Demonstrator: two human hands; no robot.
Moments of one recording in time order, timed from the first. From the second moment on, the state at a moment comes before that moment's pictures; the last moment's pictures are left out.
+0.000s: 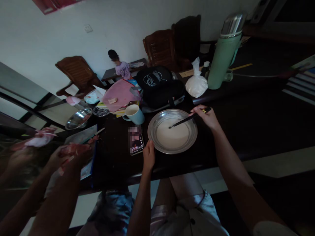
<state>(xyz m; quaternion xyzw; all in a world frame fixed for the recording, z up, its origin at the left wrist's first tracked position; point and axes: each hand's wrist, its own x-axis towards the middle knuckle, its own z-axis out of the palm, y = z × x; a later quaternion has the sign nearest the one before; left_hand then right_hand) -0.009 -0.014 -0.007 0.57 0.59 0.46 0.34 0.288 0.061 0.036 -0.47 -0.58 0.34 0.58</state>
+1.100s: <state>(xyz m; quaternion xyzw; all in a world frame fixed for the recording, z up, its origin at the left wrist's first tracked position) -0.008 -0.015 -0.004 0.56 0.59 0.47 0.35 0.283 0.060 0.036 -0.44 -0.61 0.40 0.53</state>
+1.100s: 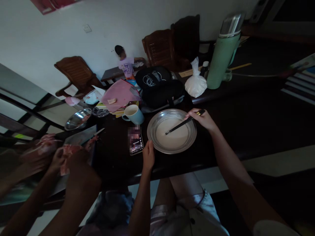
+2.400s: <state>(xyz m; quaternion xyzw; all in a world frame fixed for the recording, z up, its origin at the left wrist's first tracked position) -0.006 -0.014 -0.004 0.56 0.59 0.47 0.35 0.285 0.060 0.038 -0.45 -0.60 0.37 0.55</state>
